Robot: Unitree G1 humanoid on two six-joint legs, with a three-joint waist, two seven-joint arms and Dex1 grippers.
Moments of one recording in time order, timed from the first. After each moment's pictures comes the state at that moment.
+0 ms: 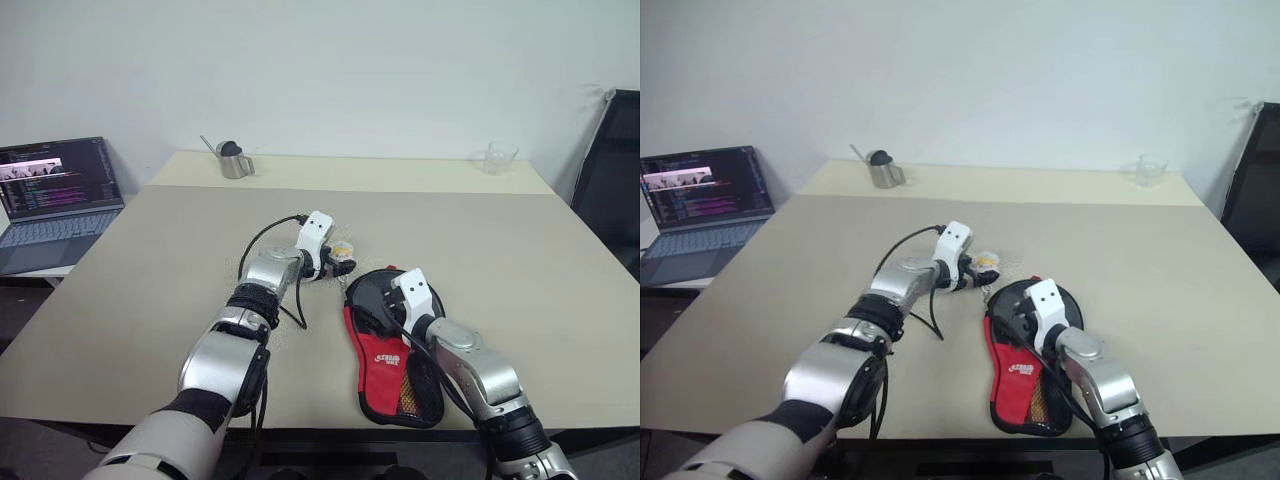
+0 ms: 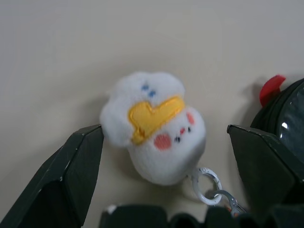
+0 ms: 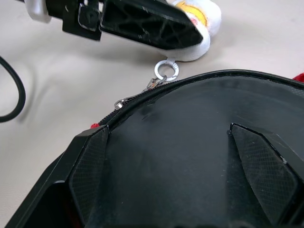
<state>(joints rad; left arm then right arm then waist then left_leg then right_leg) -1.14 0.19 -0.07 1.08 -0.03 0.37 -0.57 -0.38 -0.20 0.19 -0.04 0.22 0.55 0.39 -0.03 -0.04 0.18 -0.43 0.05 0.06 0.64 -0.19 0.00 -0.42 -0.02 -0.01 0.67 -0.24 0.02</state>
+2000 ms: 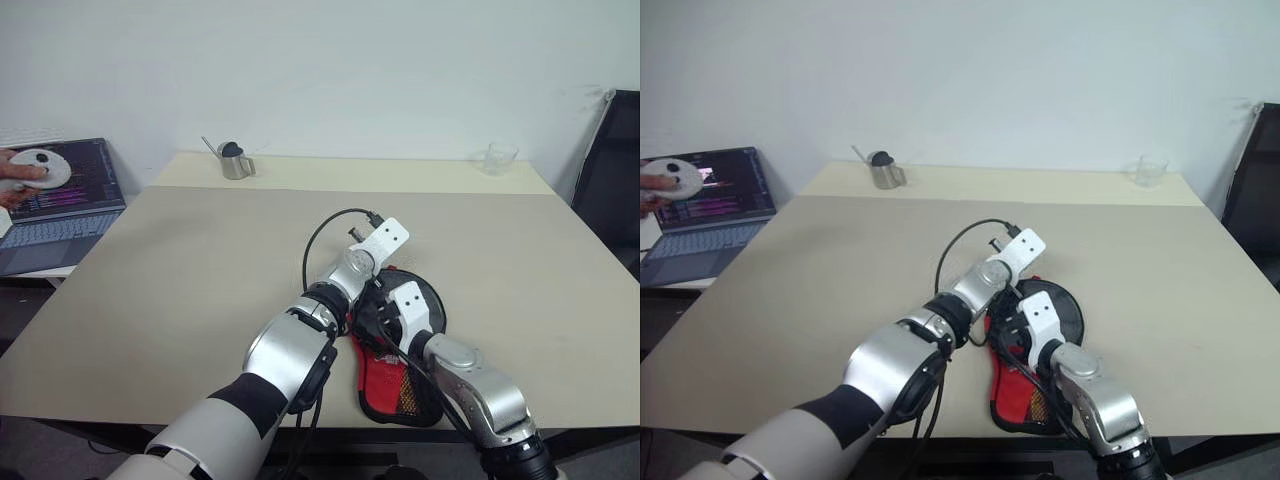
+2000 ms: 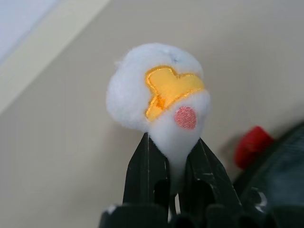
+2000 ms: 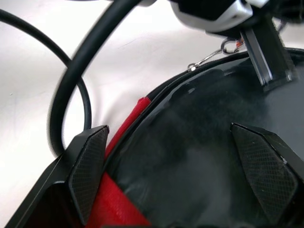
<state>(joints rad) -1.33 -0.11 -0.15 1.40 0.34 0.12 -0.08 -0.25 -0.17 0.22 -0.28 0.20 0.72 0.34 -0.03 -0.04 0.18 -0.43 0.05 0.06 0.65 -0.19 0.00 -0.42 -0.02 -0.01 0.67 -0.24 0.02</state>
